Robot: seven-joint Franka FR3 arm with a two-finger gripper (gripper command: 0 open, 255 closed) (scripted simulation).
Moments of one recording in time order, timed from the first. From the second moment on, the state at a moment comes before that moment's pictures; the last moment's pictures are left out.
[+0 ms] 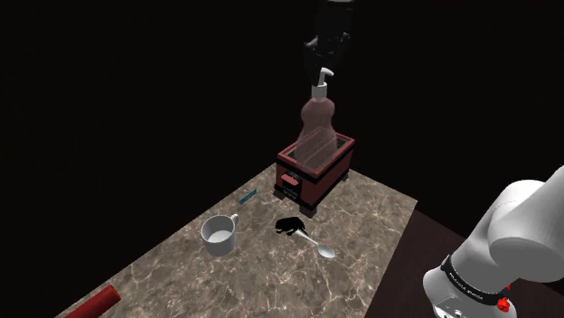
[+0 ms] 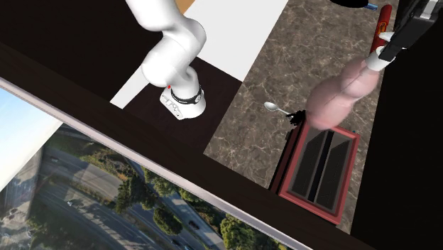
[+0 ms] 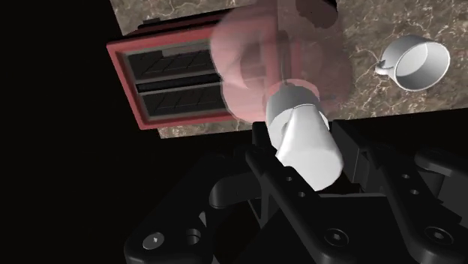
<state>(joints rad) 0.05 -0.22 0.22 -1.67 -0.07 1.56 0.26</state>
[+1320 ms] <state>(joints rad) 0.13 0.15 0.32 -1.55 -0.19 1.77 0.48</state>
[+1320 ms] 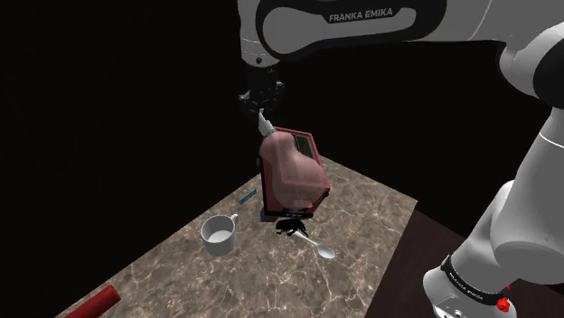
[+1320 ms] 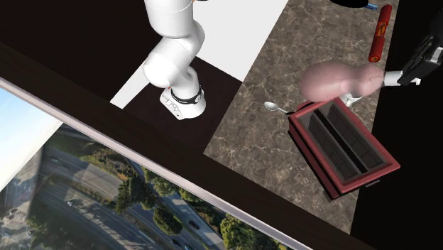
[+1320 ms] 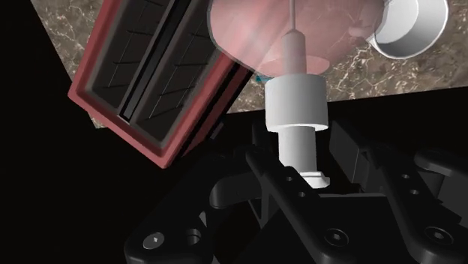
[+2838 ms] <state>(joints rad) 0.12 0.16 0.31 -1.80 -0.21 2.03 0.52</state>
